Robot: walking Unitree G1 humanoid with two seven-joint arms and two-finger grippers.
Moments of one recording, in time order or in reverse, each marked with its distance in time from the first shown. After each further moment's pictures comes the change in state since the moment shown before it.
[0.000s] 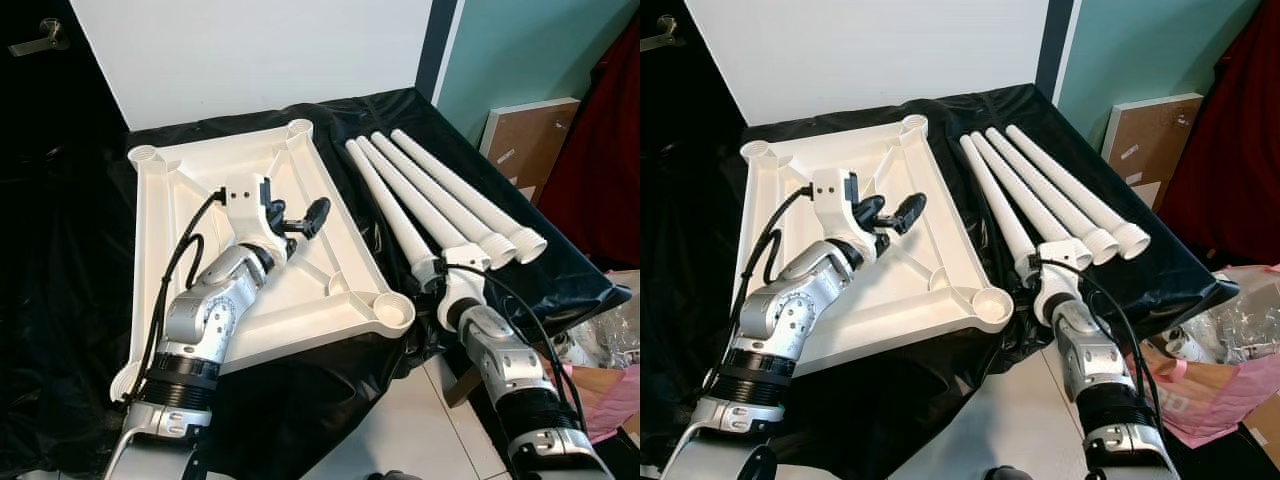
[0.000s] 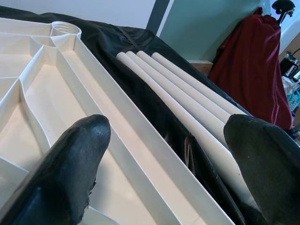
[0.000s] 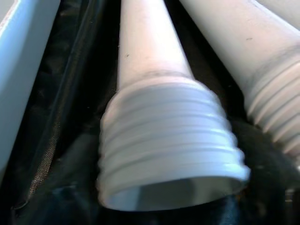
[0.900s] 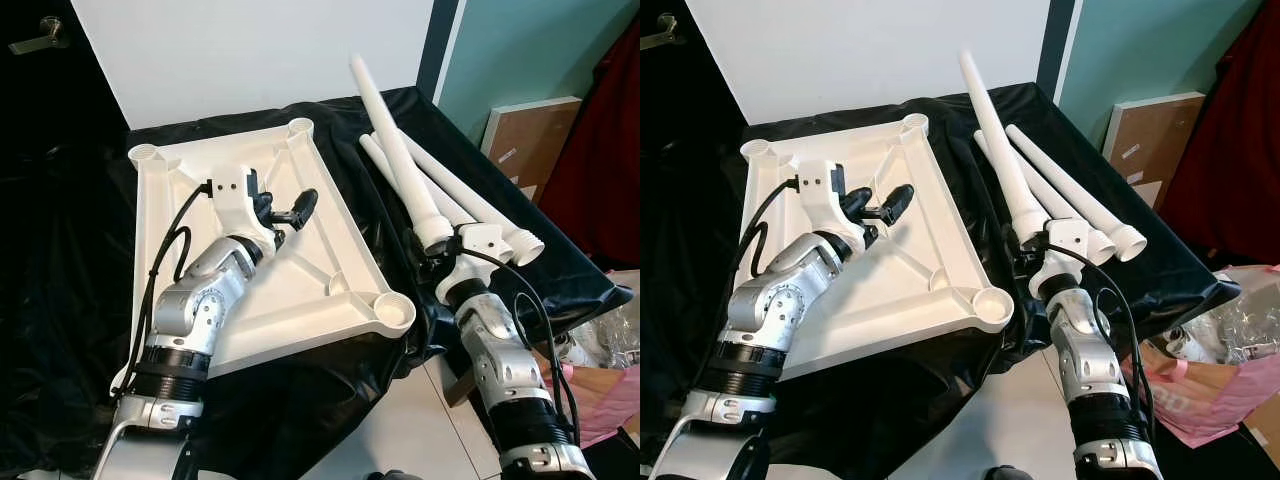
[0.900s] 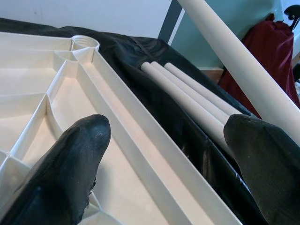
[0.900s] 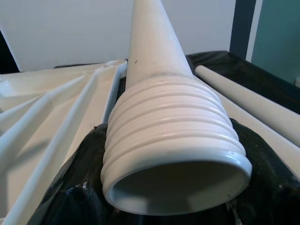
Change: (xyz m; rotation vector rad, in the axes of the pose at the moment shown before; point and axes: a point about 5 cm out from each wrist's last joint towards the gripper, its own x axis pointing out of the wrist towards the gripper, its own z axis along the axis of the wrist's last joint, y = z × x) left arm 0.002 0.012 0.015 0.025 -0.023 0.033; right arm -0.023 0.015 0.047 0.047 -0.437 0.077
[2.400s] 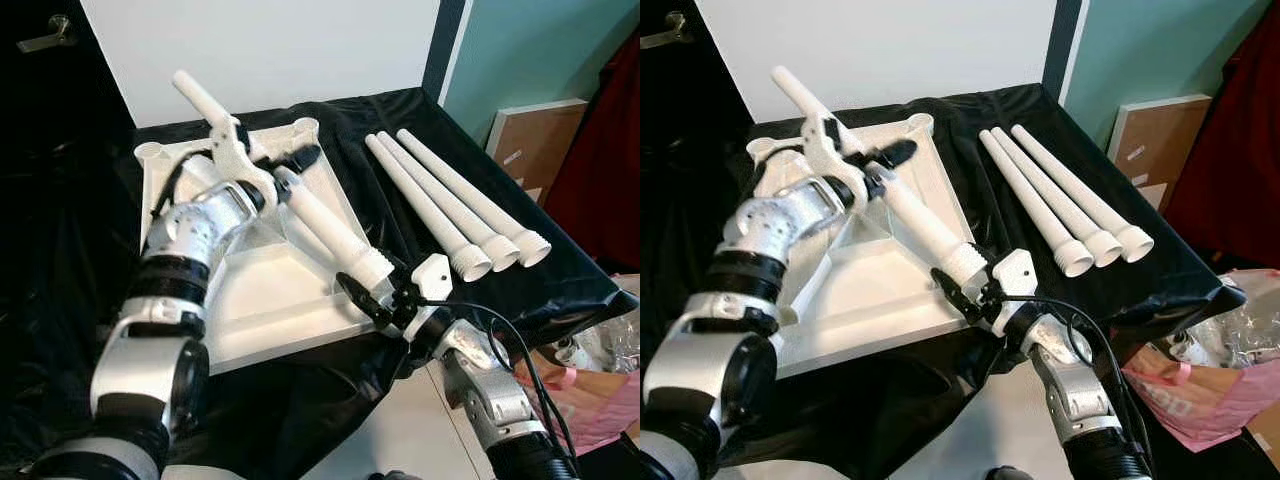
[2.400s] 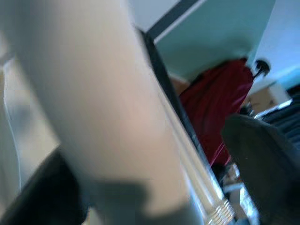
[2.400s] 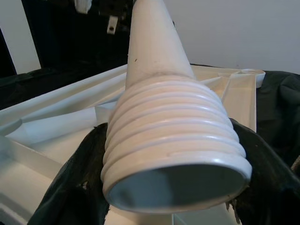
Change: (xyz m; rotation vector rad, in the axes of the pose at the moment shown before) left arm 0.047 0.022 0.048 -0.472 0.078 -0.009; right arm -0.029 0.058 -0.005 -0.029 -0.033 0.536
